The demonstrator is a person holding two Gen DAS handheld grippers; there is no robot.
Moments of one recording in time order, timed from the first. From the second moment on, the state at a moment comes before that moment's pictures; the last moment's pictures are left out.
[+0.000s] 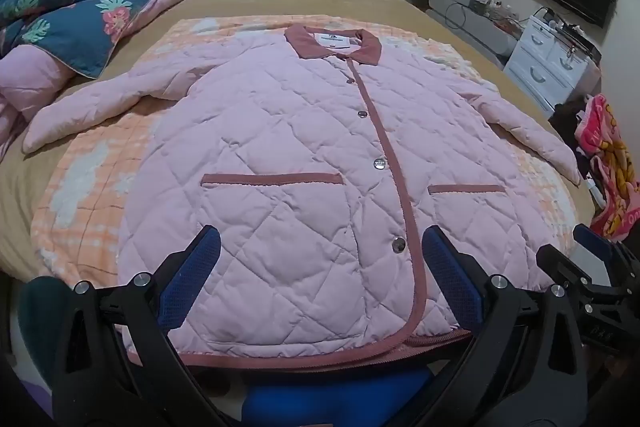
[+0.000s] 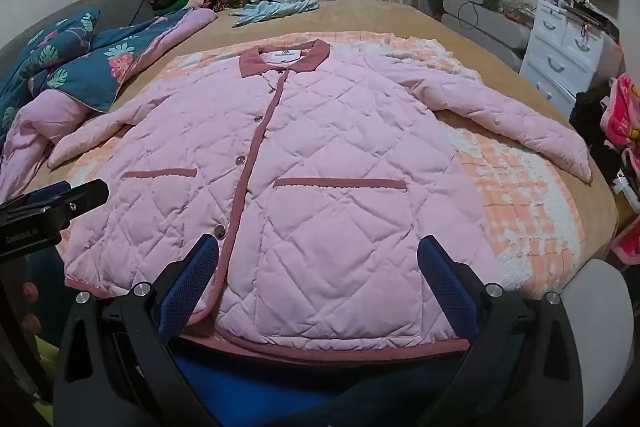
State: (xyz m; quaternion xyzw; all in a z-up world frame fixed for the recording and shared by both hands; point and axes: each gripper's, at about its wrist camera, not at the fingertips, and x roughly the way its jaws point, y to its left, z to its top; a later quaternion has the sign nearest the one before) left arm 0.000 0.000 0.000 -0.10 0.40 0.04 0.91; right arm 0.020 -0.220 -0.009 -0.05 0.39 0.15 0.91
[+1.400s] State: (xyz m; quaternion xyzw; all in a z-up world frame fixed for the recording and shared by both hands) left arm 0.002 -0.002 0.004 -0.09 0.40 0.04 0.91; right arm 0.016 -0.219 0.000 -0.04 0.37 0.16 0.91
